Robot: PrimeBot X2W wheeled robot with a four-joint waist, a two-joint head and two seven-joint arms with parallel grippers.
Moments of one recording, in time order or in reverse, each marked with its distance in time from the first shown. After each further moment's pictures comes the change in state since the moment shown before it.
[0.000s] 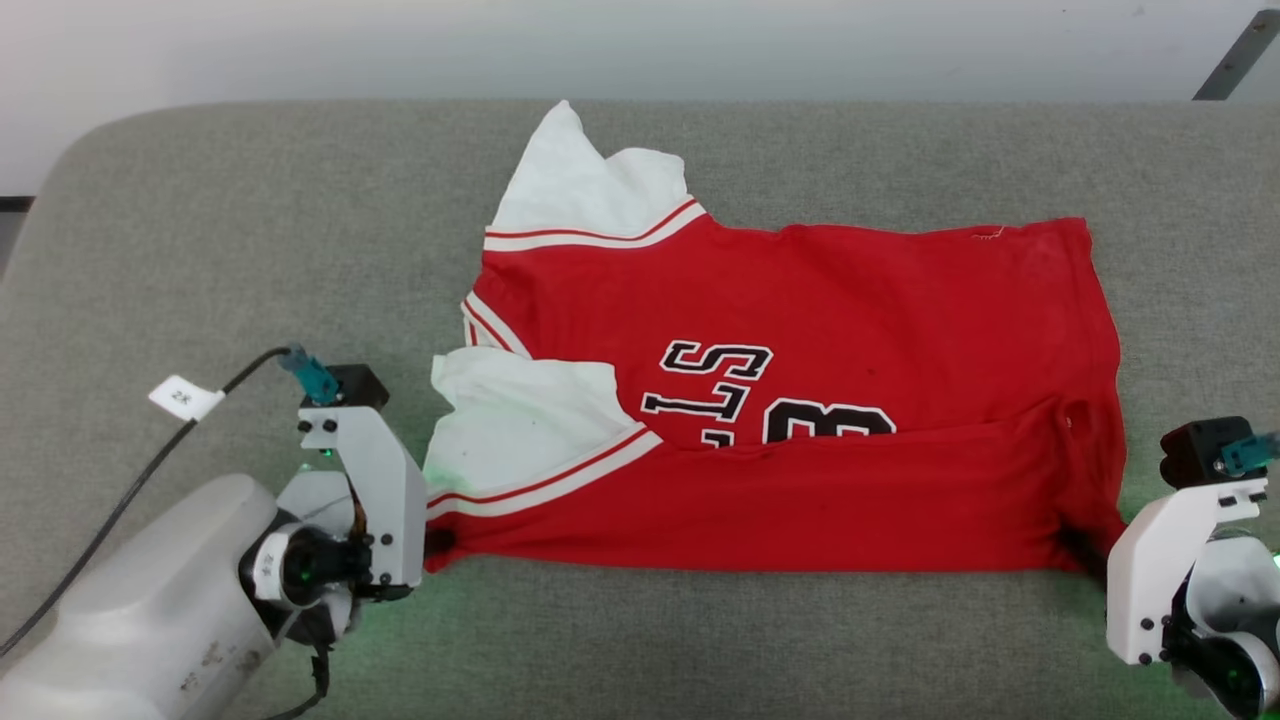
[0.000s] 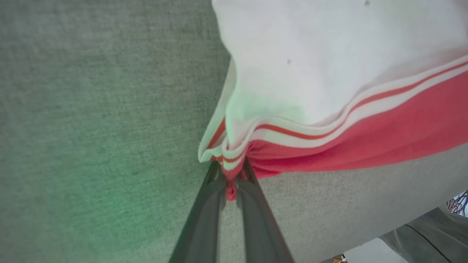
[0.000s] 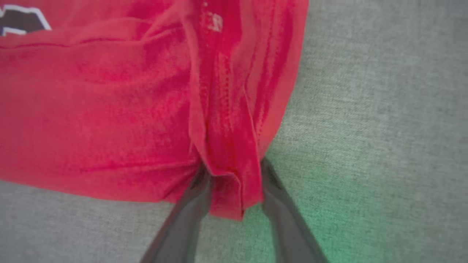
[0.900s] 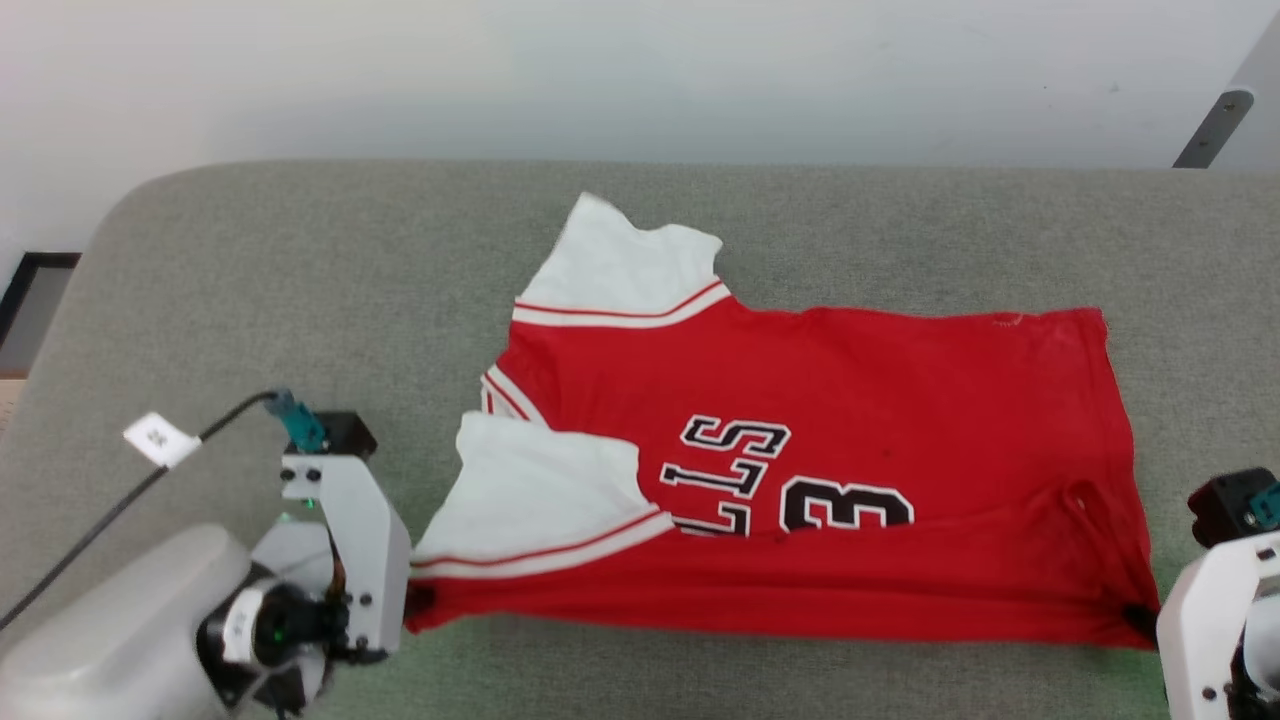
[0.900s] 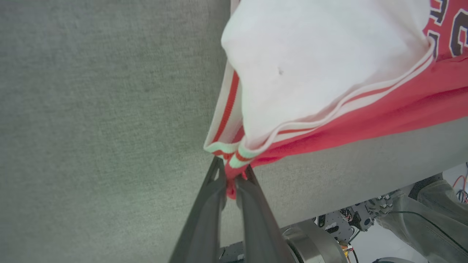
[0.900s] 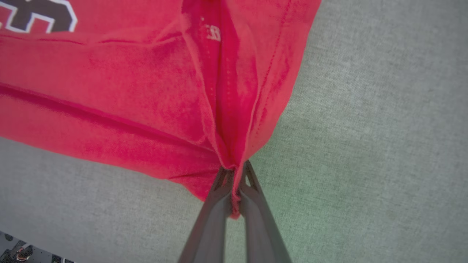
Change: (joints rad) left arm 0.077 0.148 0.001 -0.252 -0.014 0.106 0.042; right arm 0.102 -0.148 0.036 -0.125 0.105 0.000 0.141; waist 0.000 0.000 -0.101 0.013
